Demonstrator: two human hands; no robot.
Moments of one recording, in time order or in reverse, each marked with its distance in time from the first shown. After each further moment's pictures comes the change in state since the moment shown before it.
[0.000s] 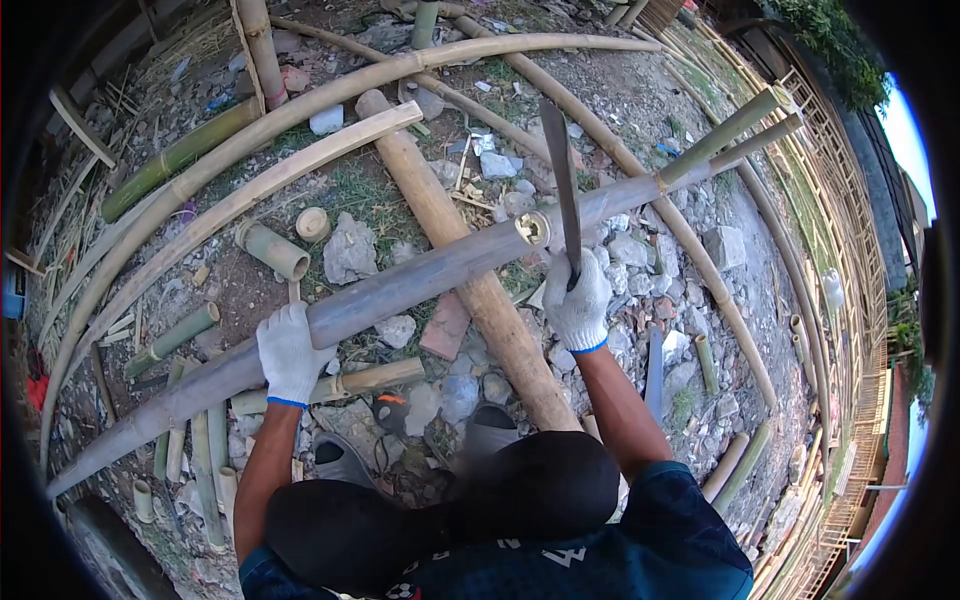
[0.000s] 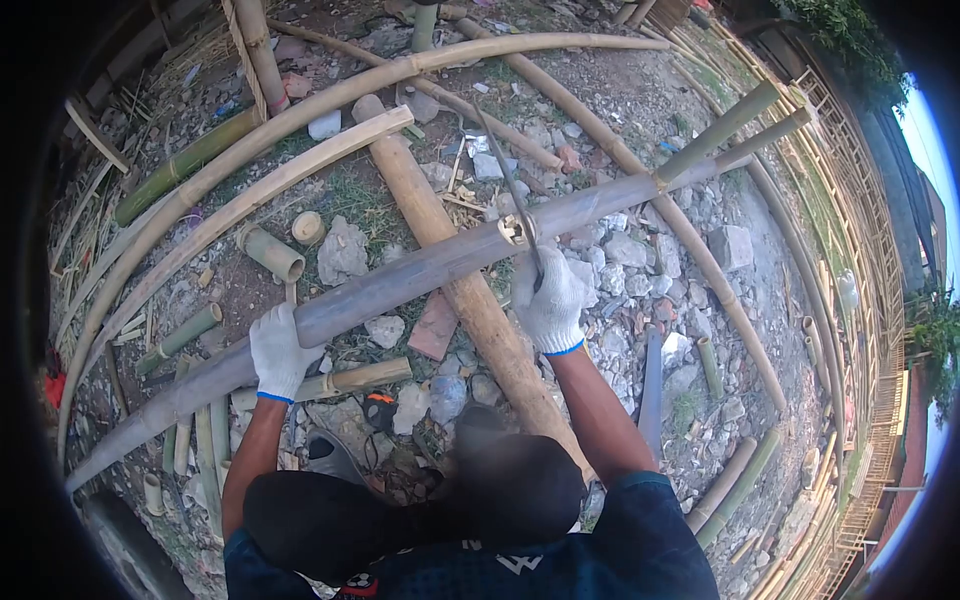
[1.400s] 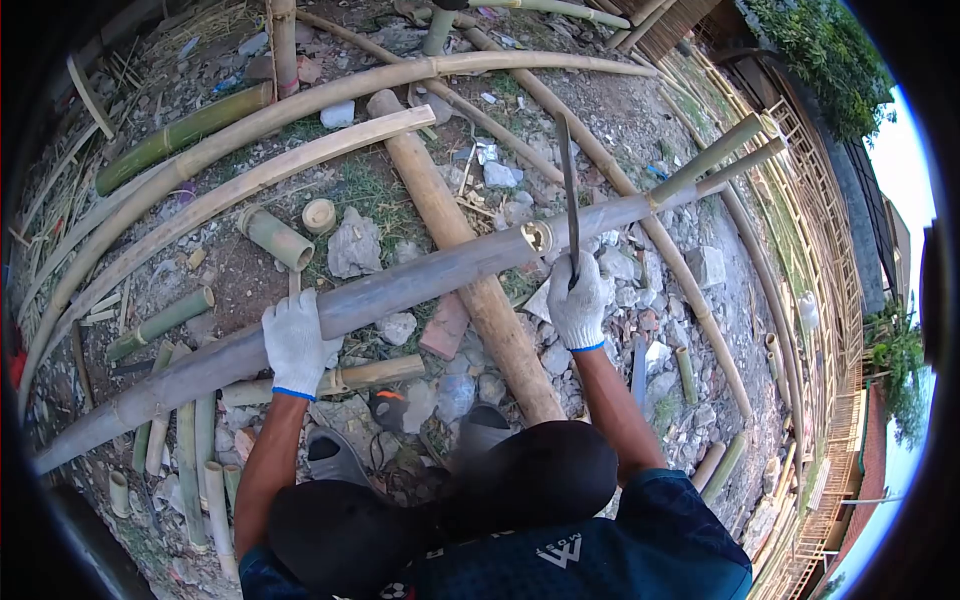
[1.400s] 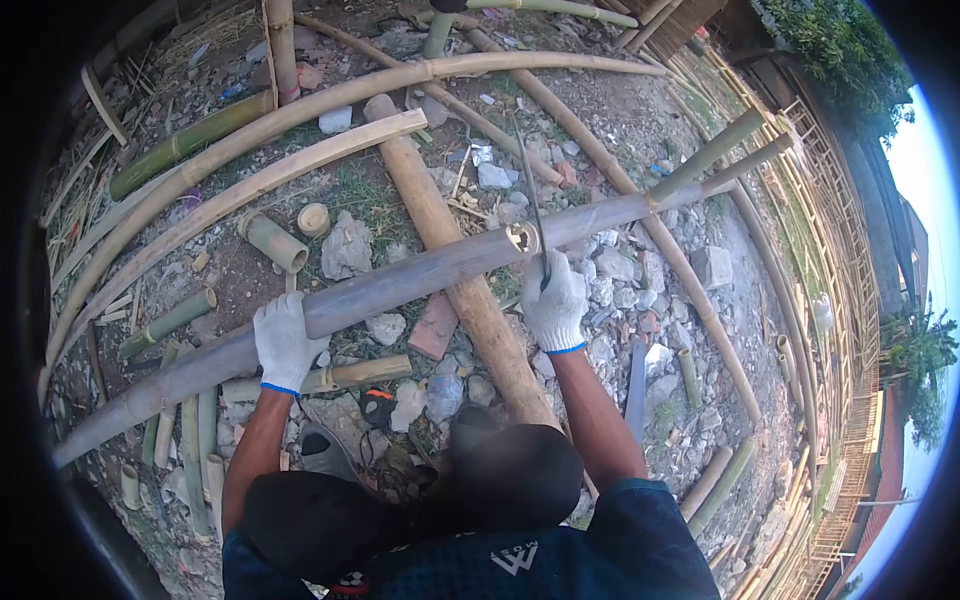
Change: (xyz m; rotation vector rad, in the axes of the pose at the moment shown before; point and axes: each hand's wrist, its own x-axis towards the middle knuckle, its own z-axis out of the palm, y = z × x) left_hand -0.001 0.000 0.004 -0.049 0.022 0.005; right_hand 0.004 -0.016 -0.001 -0.115 -0.184 0.261
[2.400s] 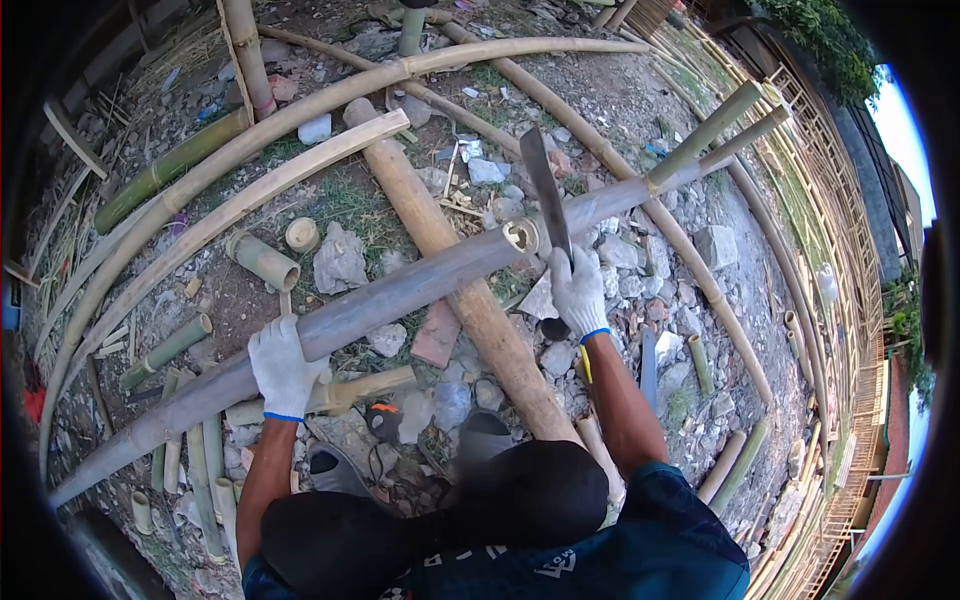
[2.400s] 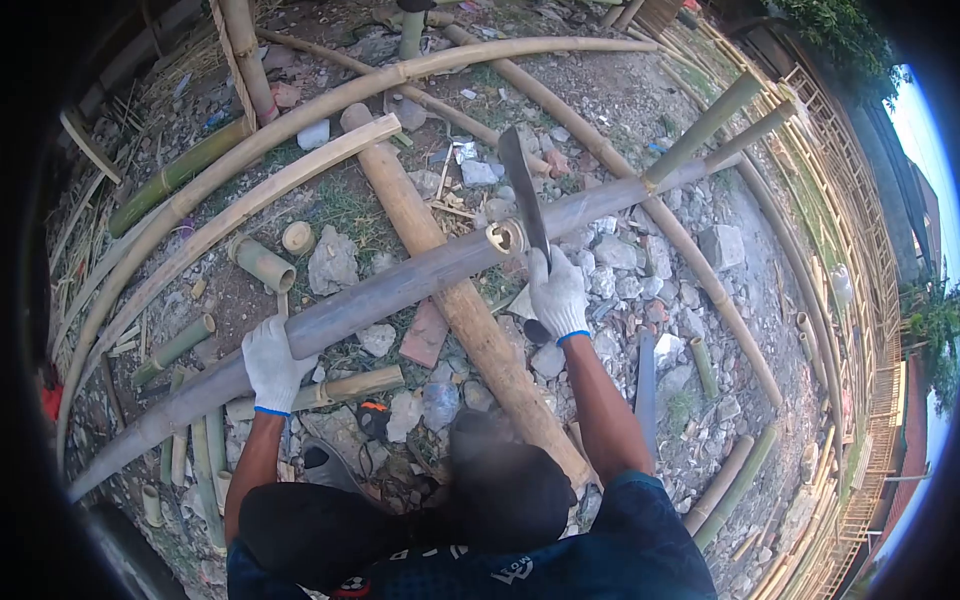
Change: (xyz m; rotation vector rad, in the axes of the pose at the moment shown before) left_hand -0.007 0.000 0.007 -0.018 0.046 0.002; right_hand 0.013 0.060 0.007 0.162 -0.056 0.166
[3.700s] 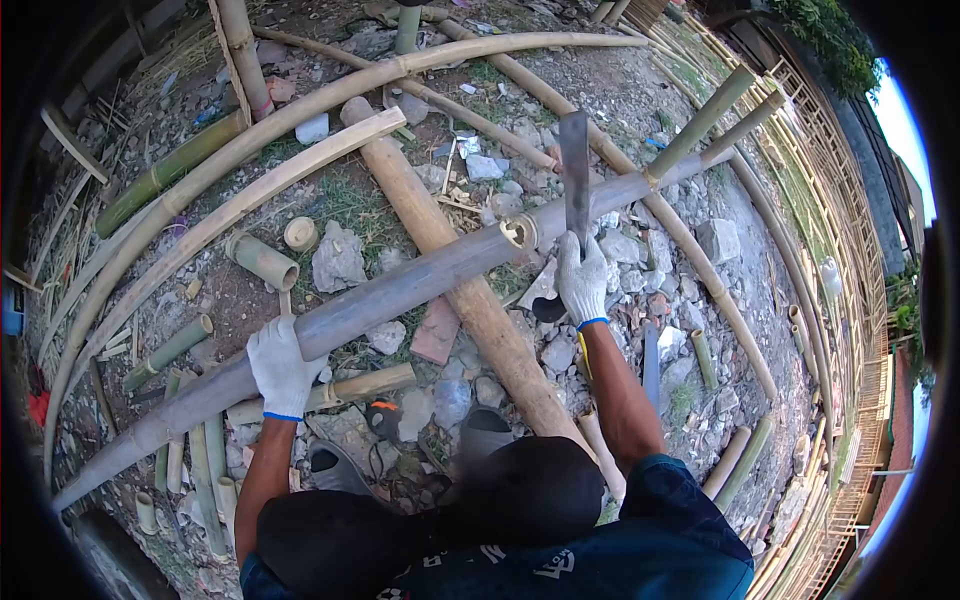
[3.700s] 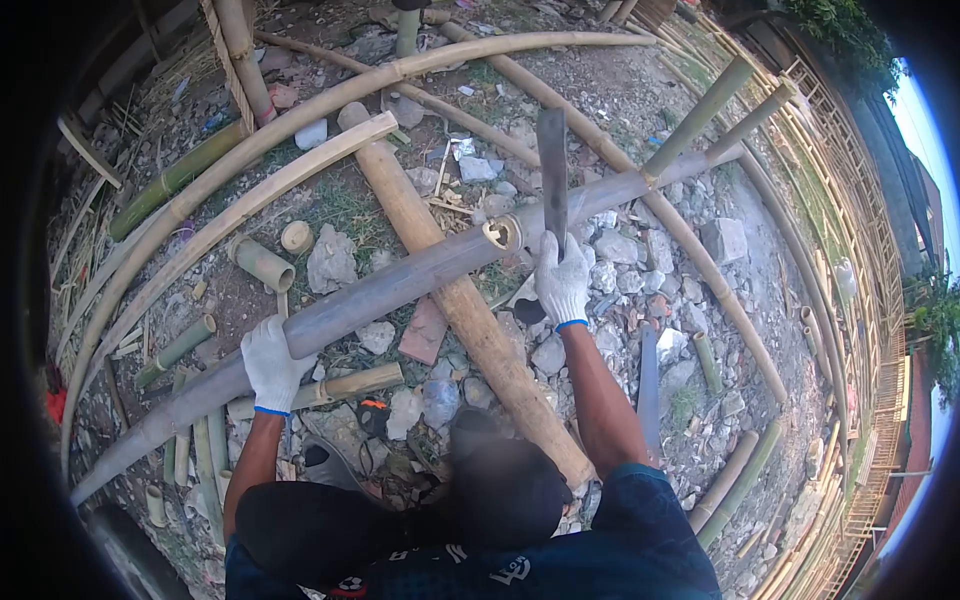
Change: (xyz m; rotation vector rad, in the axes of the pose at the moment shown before) left_hand 0.004 0.005 0.002 0.018 0.078 0.007; right_hand 0.013 0.025 0.017 0.232 -0.035 0.294
